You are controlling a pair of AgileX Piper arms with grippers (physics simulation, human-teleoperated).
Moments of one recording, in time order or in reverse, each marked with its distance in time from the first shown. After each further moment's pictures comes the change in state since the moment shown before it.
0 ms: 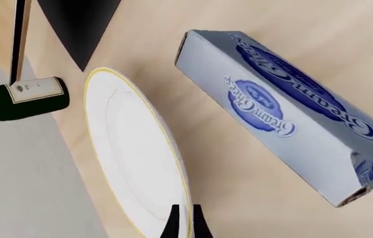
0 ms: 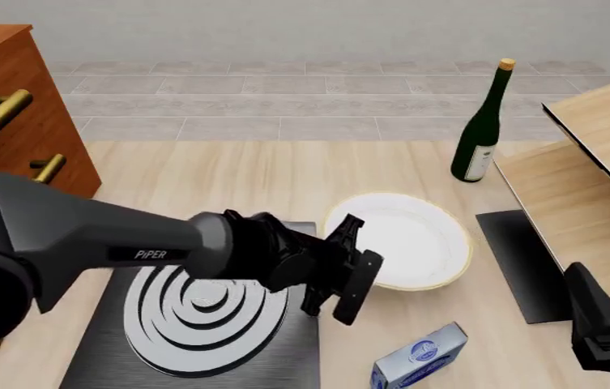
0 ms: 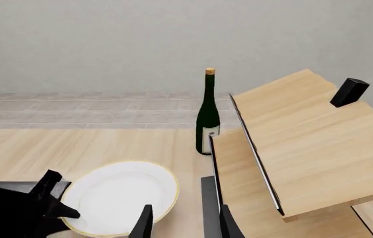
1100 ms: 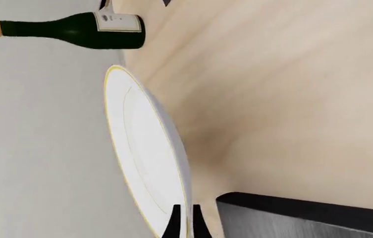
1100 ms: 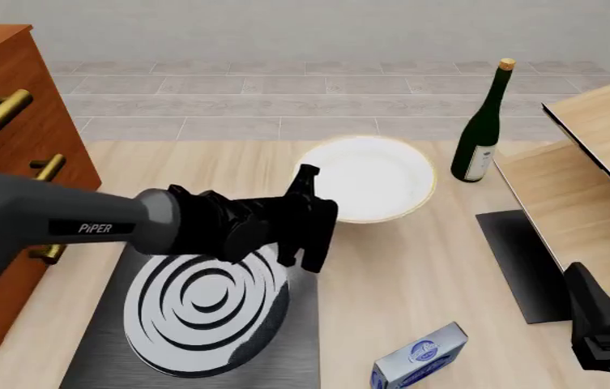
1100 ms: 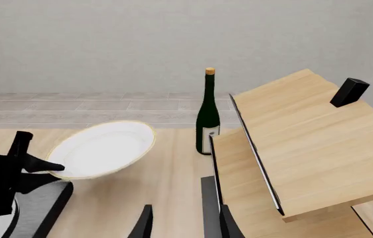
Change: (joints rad) left arm 0.159 -0.087 0.084 -0.260 0.106; right arm 0.000 0.000 0.000 0.000 0.000
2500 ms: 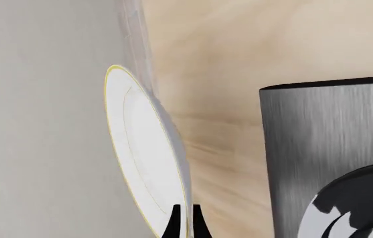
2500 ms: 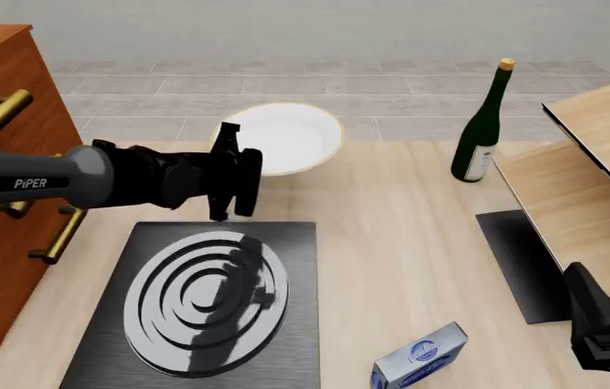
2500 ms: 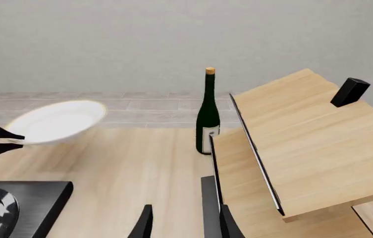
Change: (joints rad) left arm 0.286 -0.052 -0.047 0.121 0.069; right arm 0.000 0.006 0.000 -0.003 -0.001
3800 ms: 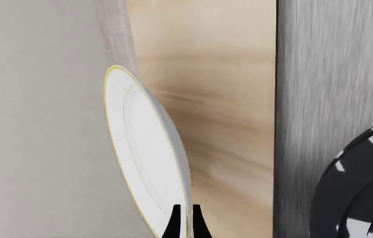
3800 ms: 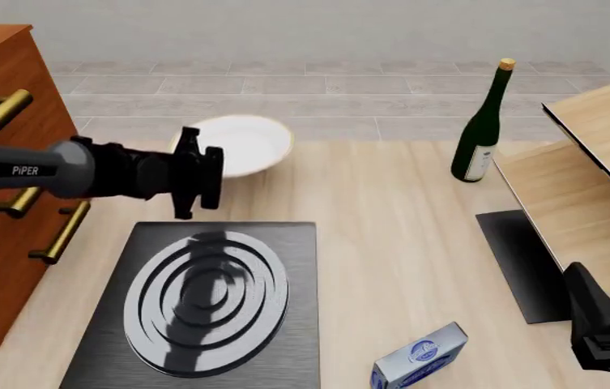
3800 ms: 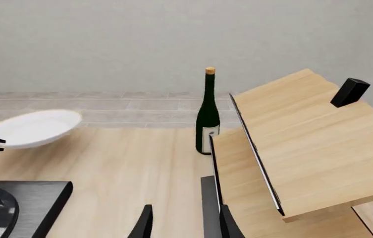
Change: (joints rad) left arm 0.165 0.072 -0.035 0.047 0.015; right arm 0.000 0.001 0.000 0.000 -0.002
